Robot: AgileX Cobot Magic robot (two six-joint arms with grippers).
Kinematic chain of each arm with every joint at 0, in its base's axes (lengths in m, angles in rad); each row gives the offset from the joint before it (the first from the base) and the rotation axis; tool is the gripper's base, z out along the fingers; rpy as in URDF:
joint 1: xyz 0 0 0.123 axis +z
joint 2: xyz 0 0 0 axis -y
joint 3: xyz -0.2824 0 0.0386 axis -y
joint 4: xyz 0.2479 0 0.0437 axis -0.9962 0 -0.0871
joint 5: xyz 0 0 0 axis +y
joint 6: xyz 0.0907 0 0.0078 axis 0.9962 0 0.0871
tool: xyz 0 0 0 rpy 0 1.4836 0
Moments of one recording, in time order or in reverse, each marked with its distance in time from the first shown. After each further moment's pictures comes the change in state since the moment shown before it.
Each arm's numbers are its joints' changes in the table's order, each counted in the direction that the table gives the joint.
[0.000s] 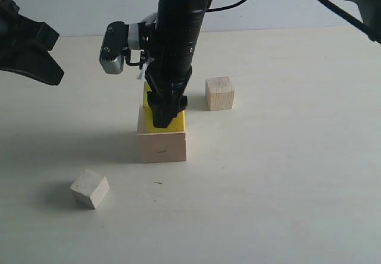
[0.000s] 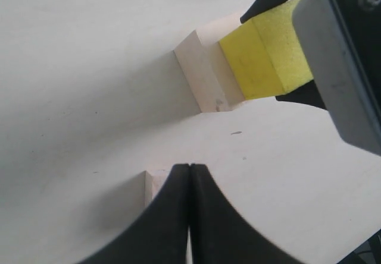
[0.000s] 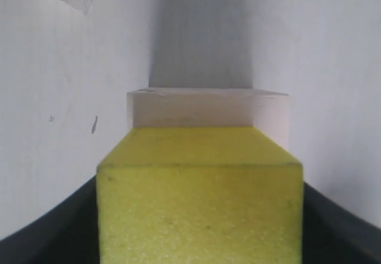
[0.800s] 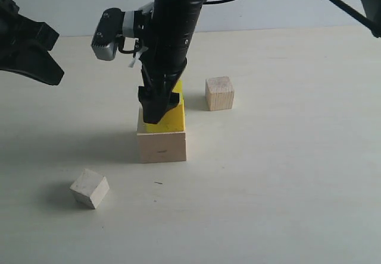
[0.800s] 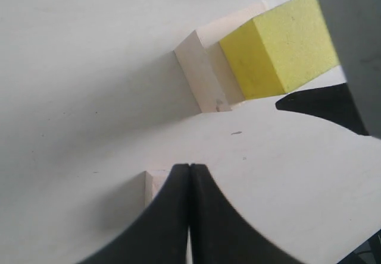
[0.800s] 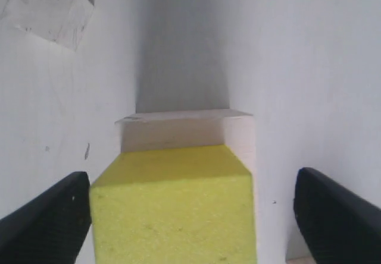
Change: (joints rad) left arm 0.000 0.000 0.000 0.000 0.000 0.000; right arm 0.000 0.013 0.038 -0.021 -0.017 0.052
